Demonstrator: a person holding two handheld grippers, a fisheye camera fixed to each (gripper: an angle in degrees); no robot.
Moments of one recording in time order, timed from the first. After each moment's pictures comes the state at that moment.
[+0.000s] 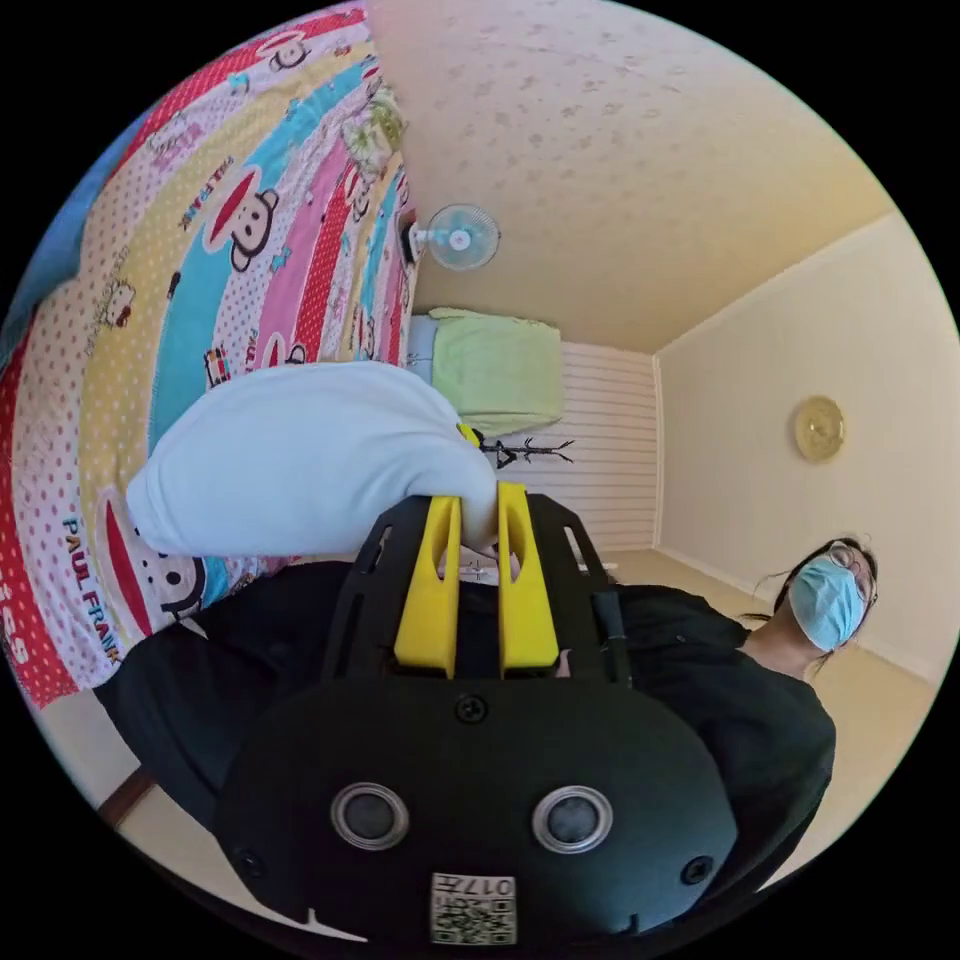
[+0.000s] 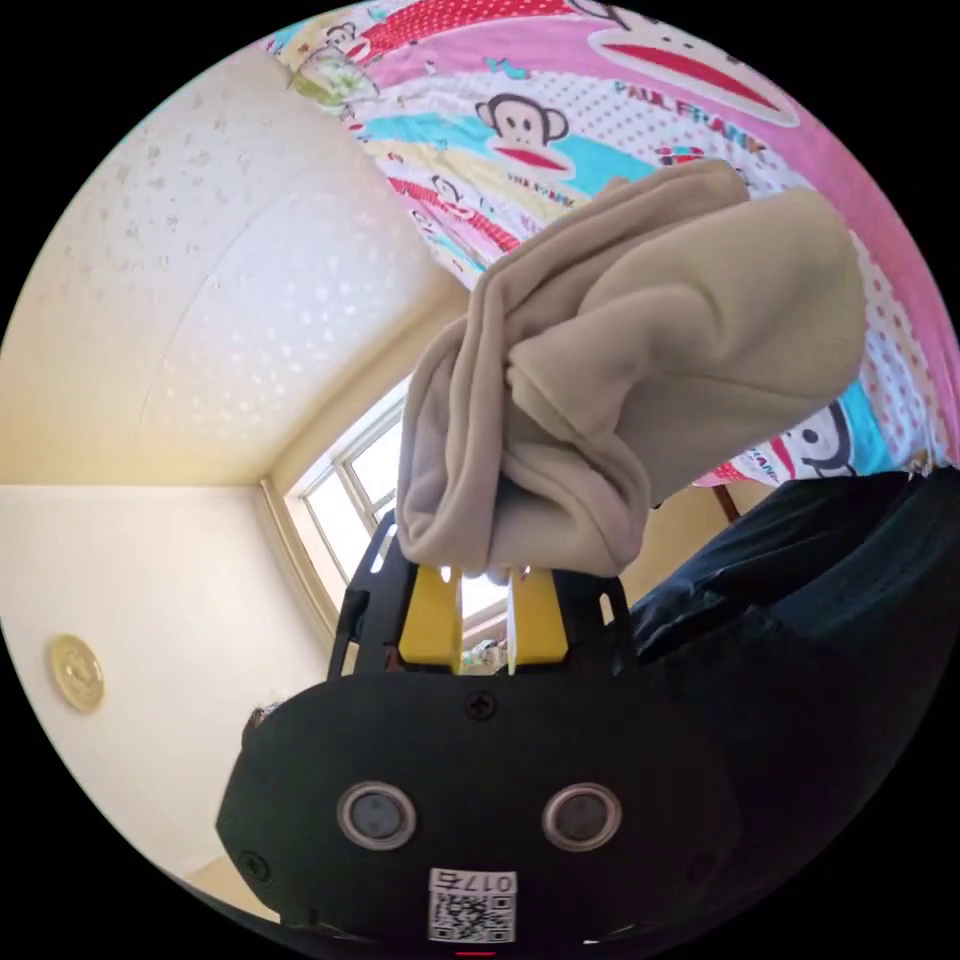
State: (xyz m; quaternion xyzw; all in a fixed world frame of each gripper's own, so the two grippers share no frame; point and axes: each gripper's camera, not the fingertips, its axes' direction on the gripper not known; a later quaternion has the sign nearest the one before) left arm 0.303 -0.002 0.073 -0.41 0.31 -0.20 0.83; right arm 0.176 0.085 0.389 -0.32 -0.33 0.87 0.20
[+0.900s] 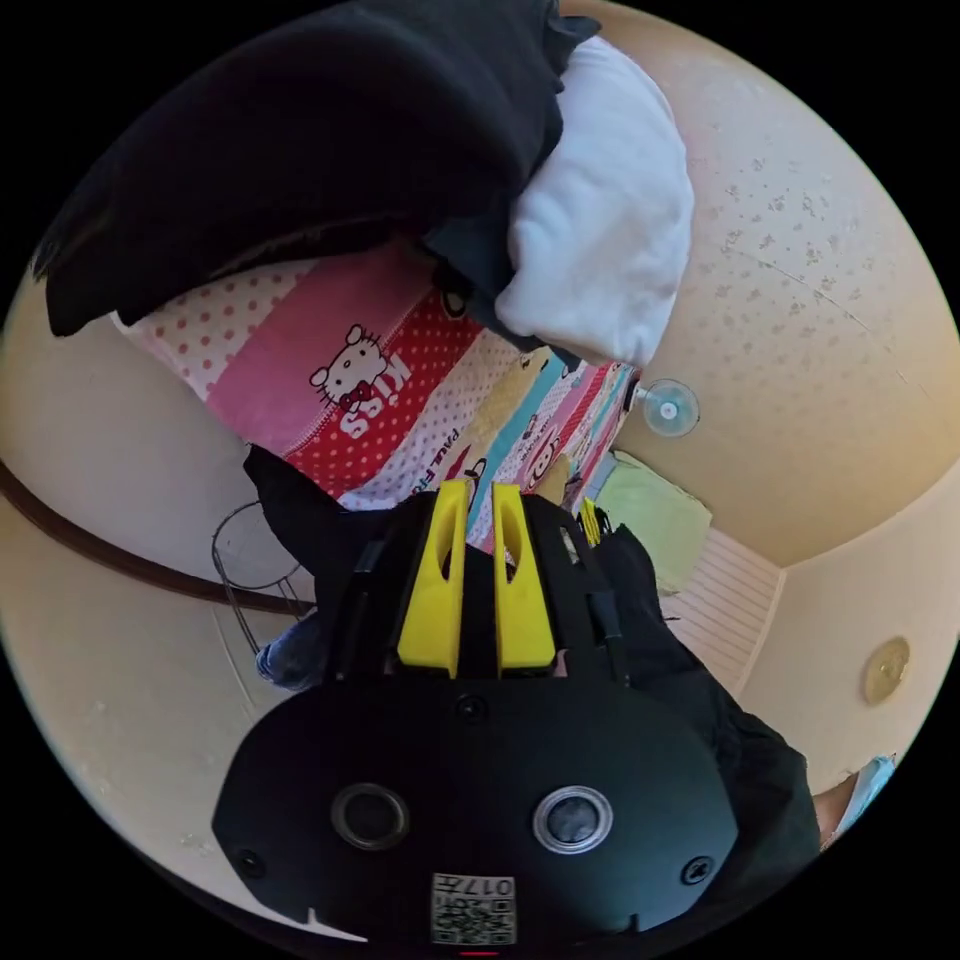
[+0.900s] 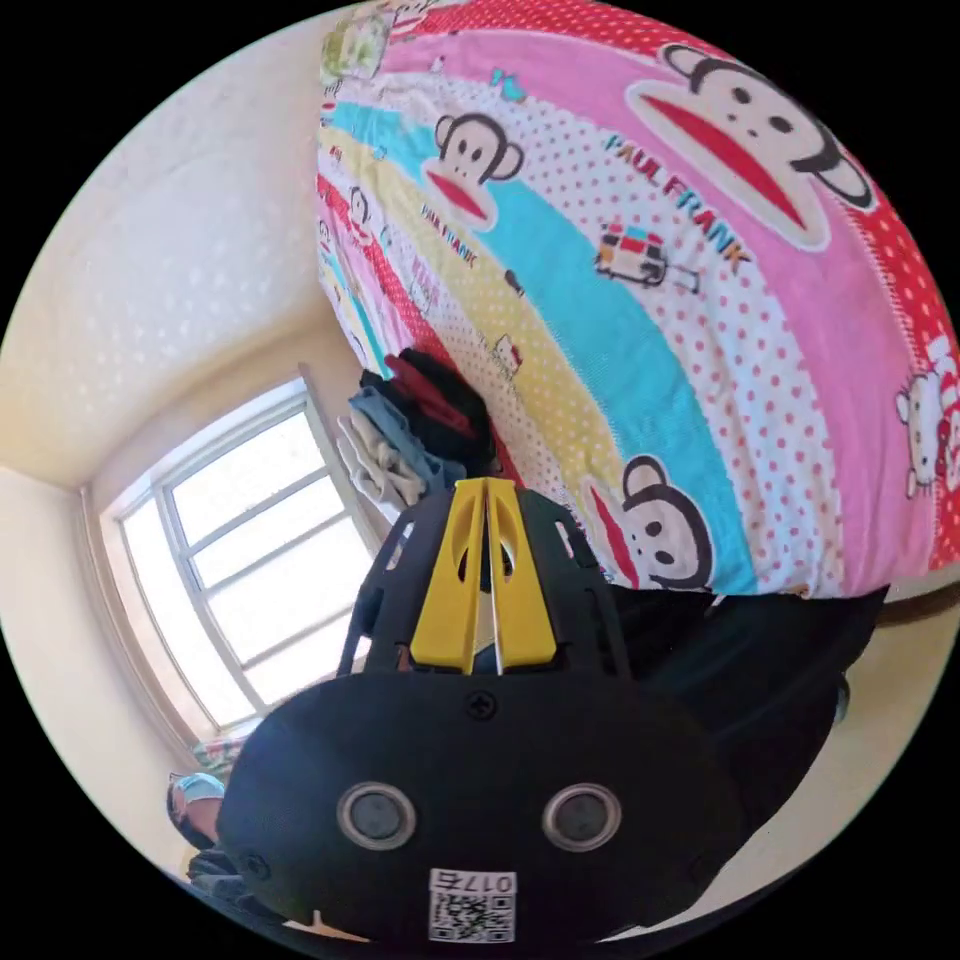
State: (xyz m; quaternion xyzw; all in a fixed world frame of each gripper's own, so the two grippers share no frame) left arm 0.075 0.144 0.055 -0.39 -0.04 -0.36 0.85; right arm -0.044 0.189 0.381 -0.46 -0.06 0.82 0.33
